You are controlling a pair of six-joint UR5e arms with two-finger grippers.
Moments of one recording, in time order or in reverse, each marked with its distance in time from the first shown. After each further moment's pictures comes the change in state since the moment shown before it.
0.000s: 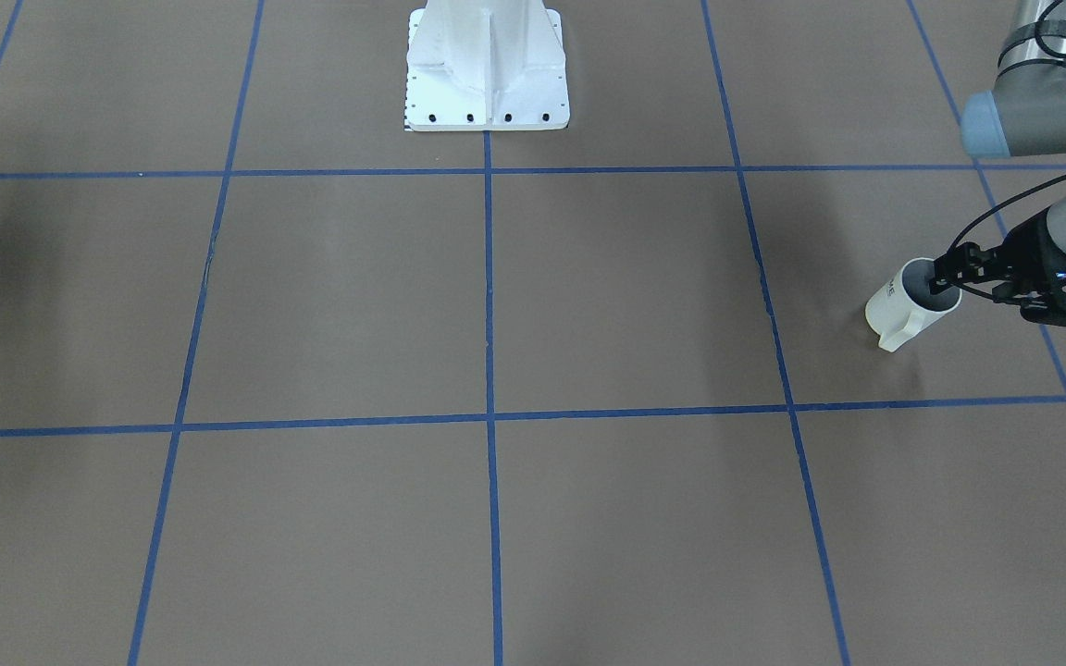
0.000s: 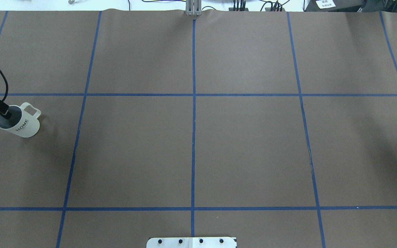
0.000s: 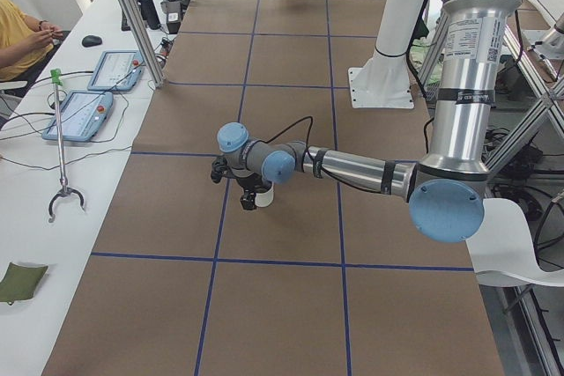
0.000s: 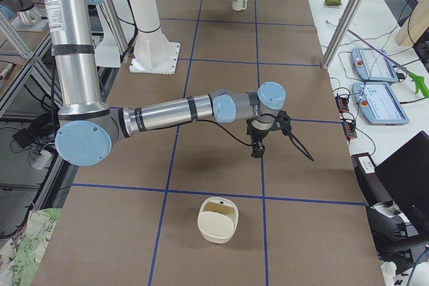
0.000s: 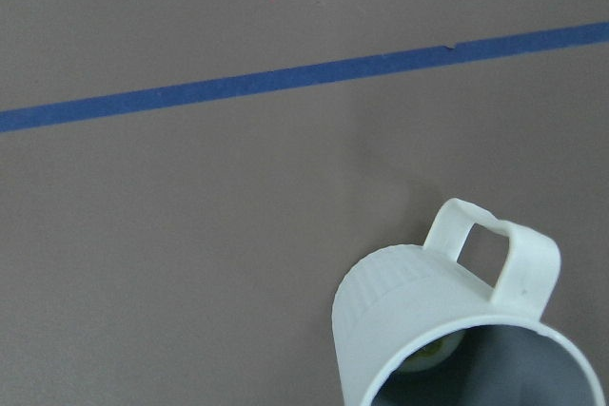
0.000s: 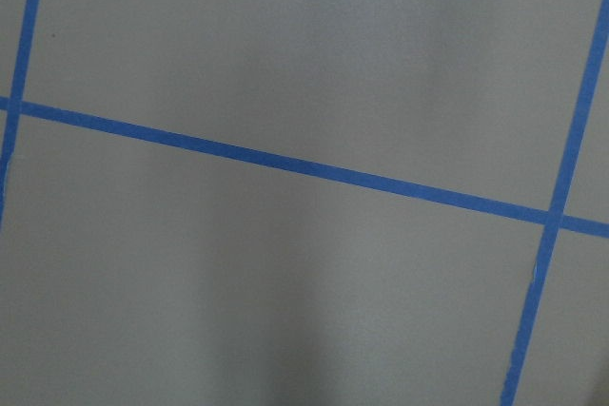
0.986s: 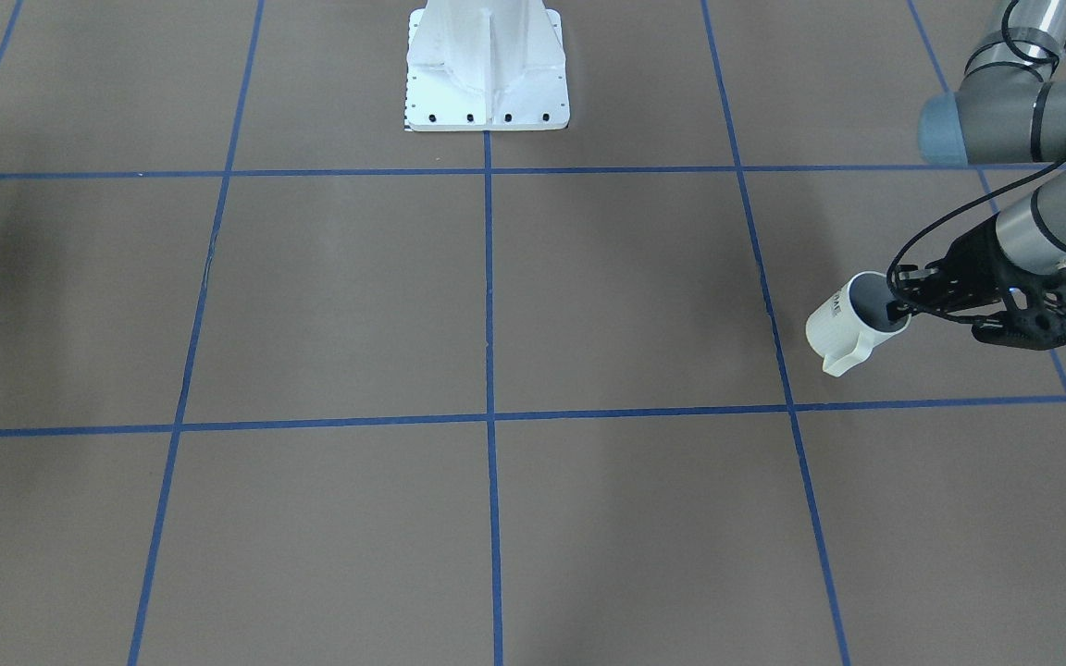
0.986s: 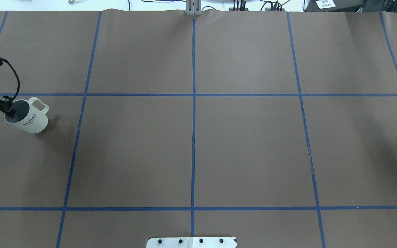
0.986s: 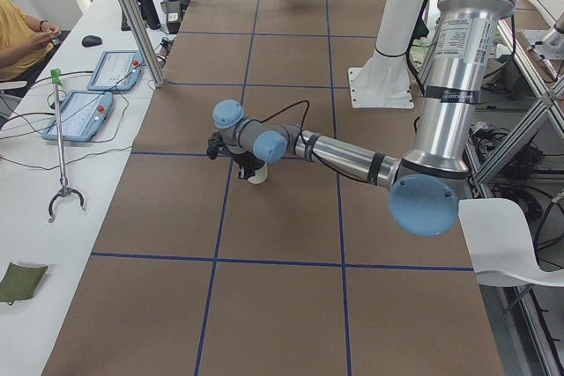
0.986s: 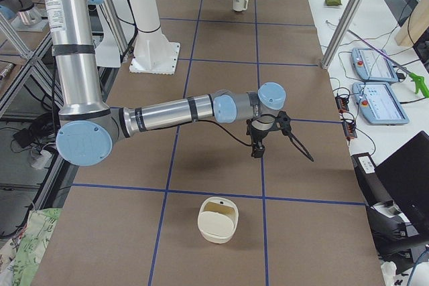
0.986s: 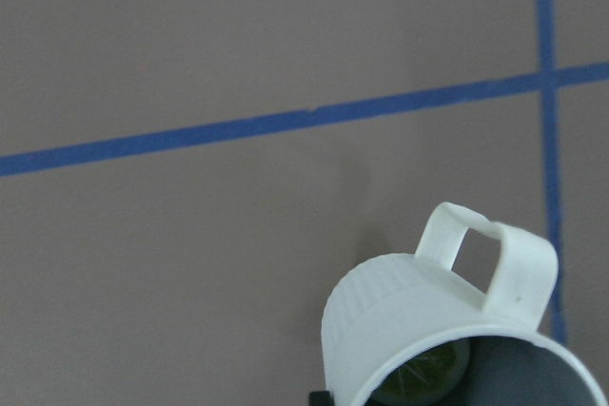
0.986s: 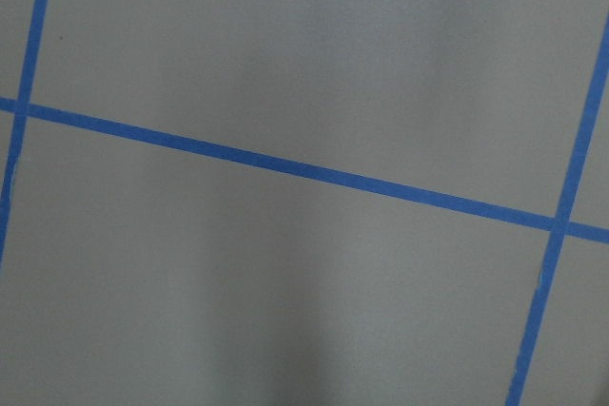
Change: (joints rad) left arm 0.034 -0.221 -0.049 0.053 -0.067 -0.270; right arm -0.003 0.011 0.003 0.001 0.000 0.001
